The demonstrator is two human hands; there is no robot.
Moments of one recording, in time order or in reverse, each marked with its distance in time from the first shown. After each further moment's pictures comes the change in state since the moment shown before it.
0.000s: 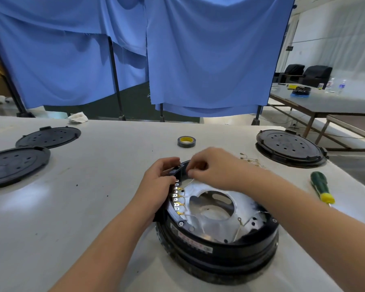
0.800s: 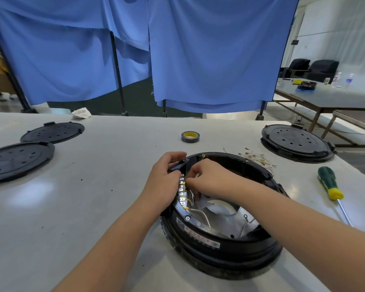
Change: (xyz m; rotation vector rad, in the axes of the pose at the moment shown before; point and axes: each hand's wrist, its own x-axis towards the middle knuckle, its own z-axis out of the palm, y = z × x) left_hand -0.003 0.001 0.004 0.126 0.024 0.055; right_hand 0.006 0.000 0.045 0.304 -0.135 0.275
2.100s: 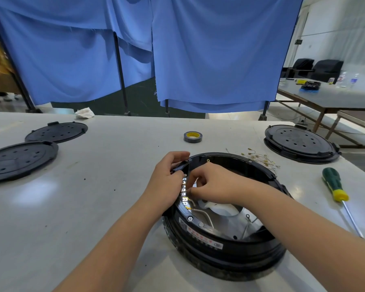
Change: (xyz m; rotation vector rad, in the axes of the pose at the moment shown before) left_hand 0.001 -0.001 -0.002 0.032 -0.022 0.026; right_hand -0.007 0.005 -0.004 -0.103 -0.083 -0.174
